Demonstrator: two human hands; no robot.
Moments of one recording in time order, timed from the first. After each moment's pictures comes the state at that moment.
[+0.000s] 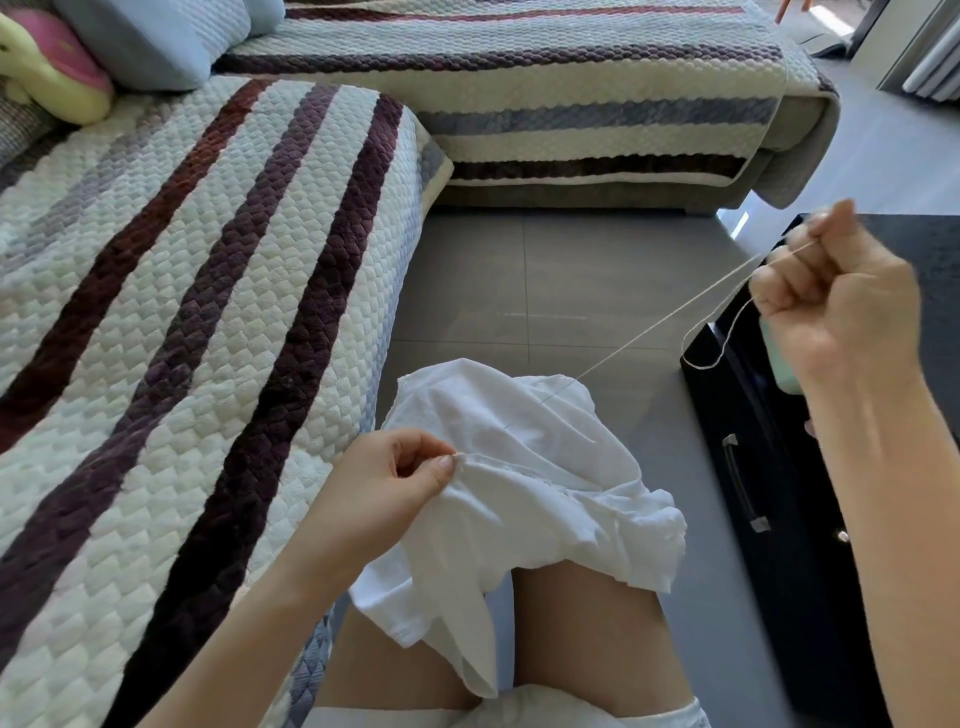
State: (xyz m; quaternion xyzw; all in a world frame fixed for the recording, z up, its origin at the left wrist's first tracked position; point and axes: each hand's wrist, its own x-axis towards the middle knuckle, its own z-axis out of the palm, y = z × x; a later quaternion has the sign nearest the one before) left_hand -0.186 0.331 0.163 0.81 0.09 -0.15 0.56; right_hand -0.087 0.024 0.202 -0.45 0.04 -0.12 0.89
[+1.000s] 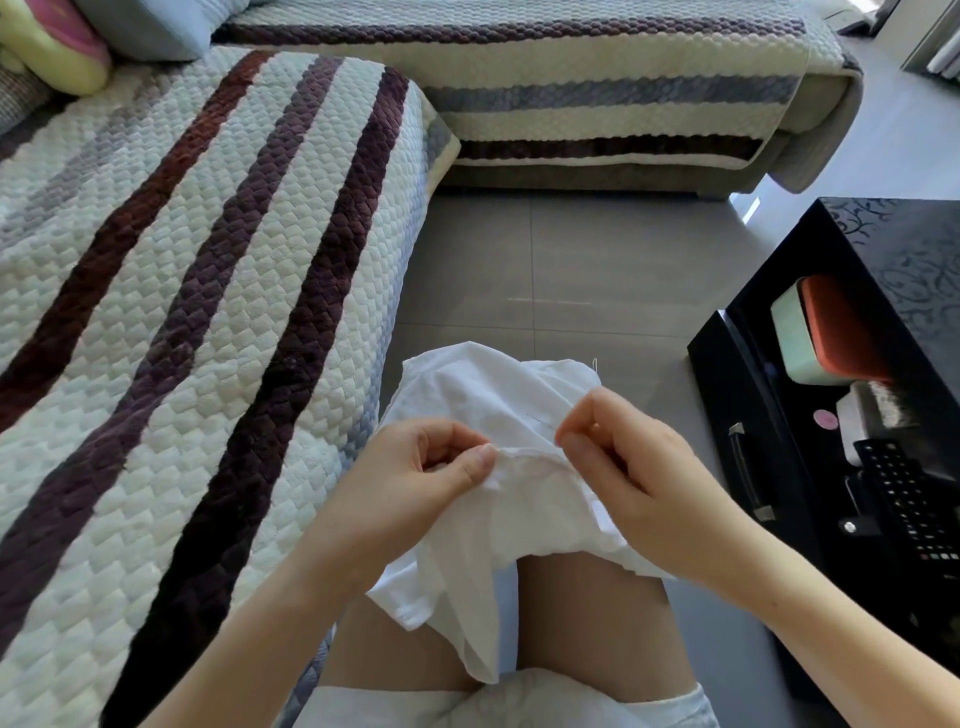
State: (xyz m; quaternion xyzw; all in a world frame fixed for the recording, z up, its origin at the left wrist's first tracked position) left_hand -0.193 0.321 0.169 0.76 0.04 -0.19 0.62; right_hand -0.193 0.121 0.164 -0.88 -0.16 0.04 0.45
